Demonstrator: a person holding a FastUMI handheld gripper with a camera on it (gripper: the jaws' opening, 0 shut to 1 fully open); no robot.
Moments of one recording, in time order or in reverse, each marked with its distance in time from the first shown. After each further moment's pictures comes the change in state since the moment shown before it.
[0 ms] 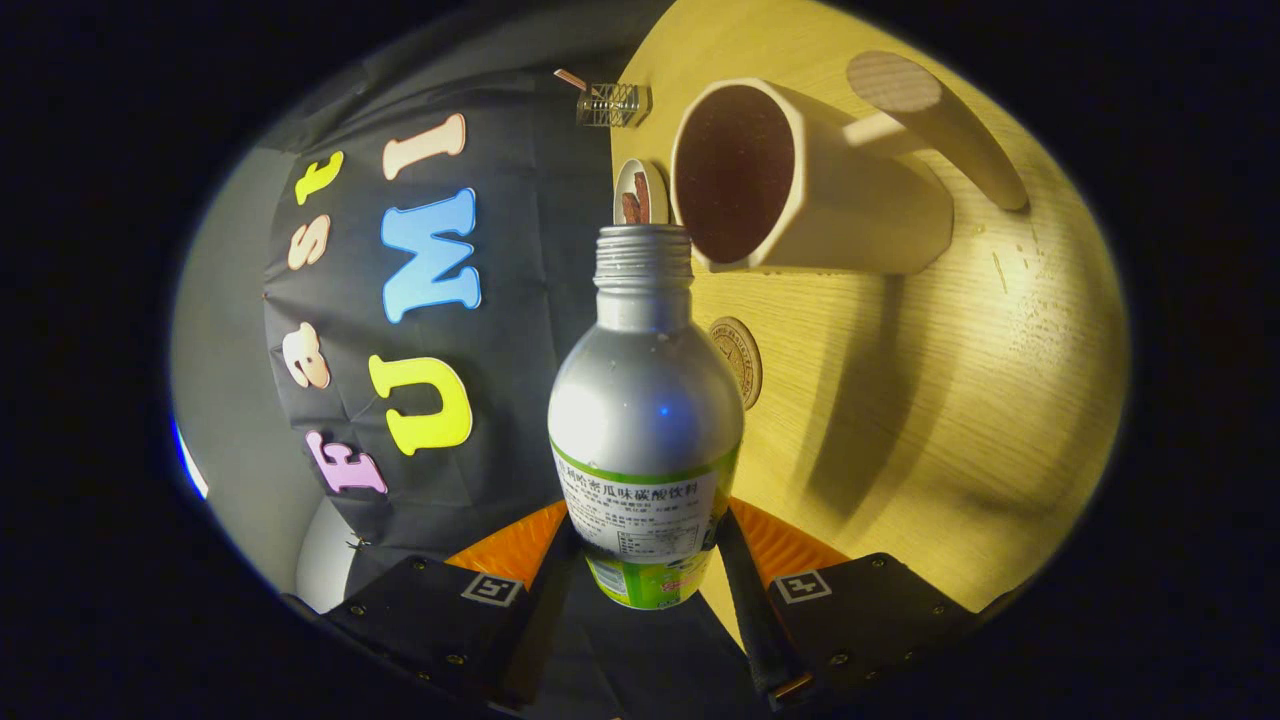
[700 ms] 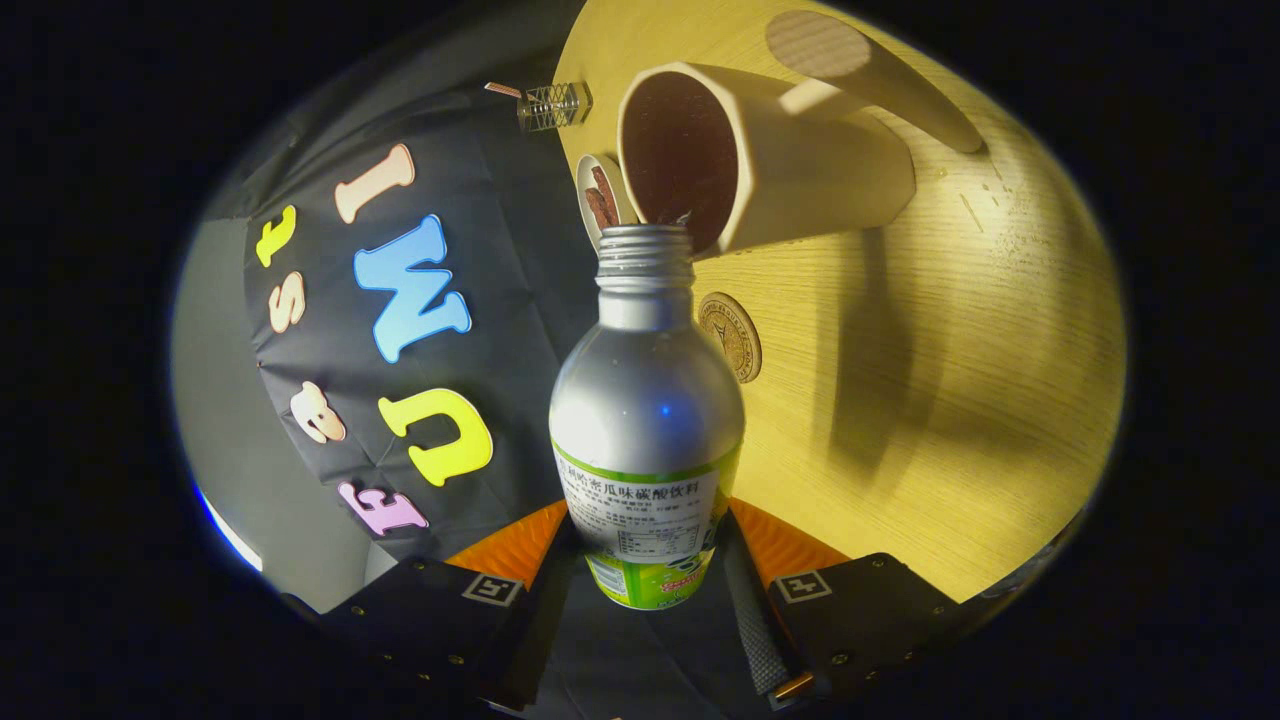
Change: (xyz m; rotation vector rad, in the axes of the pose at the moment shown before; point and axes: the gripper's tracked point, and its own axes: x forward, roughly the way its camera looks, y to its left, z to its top) arm -0.007 0.014 0.004 0.182 0.058 0.009
